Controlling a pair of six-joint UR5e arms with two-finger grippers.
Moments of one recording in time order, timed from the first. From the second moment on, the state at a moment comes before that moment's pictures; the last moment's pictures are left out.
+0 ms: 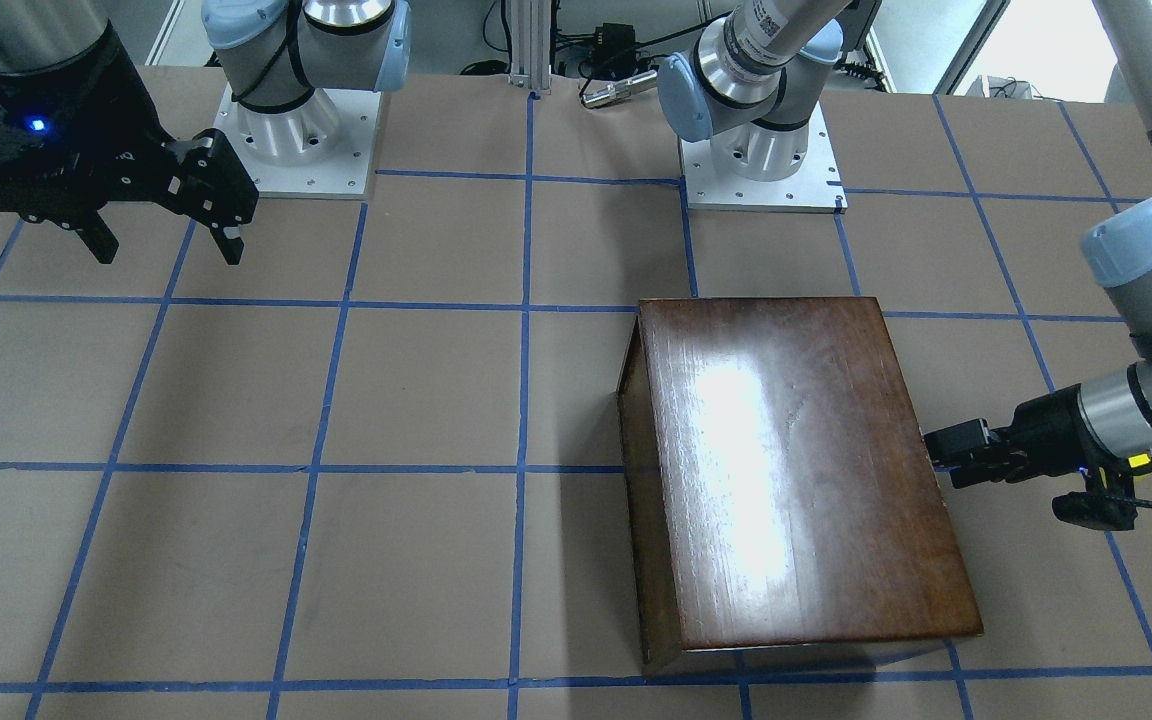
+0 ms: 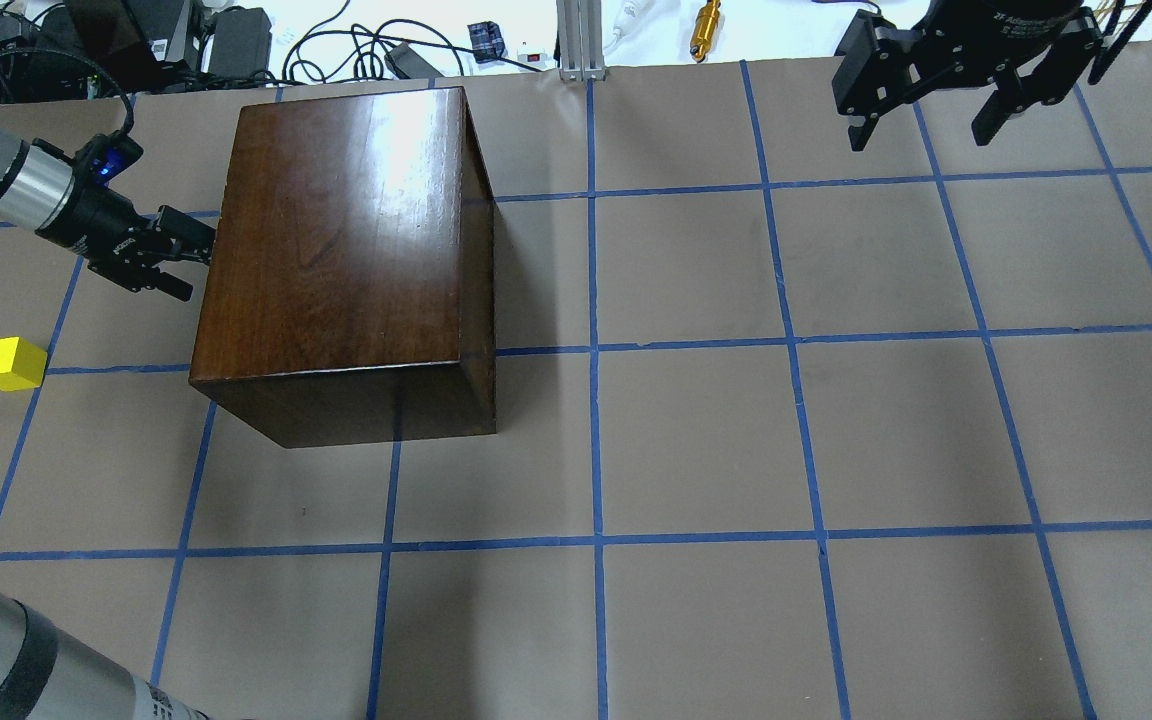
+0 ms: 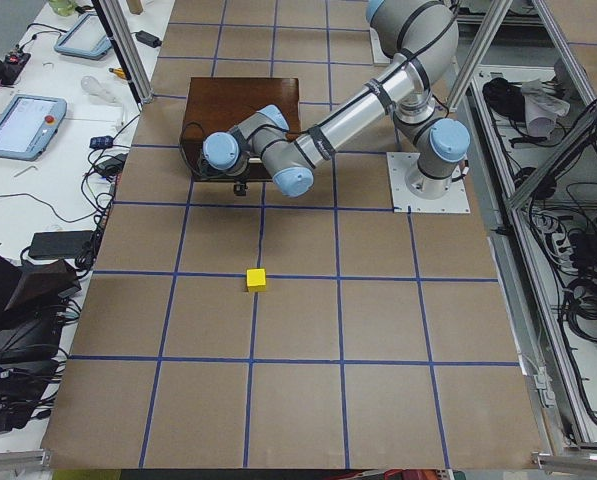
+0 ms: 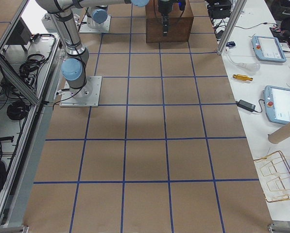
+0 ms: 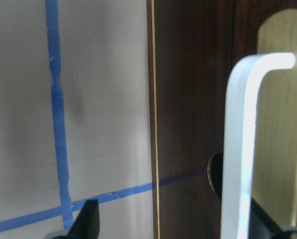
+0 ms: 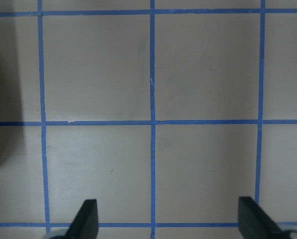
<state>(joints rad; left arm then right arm) -1.06 -2.01 -1.59 -1.41 1.16 0.57 1.54 -1.53 1.41 -1.53 -1.56 -0.04</state>
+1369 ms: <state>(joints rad) -1.05 -2.01 -1.57 -1.36 1.28 0.58 1.54 -1.53 1.41 -1.53 -1.56 -0.04</state>
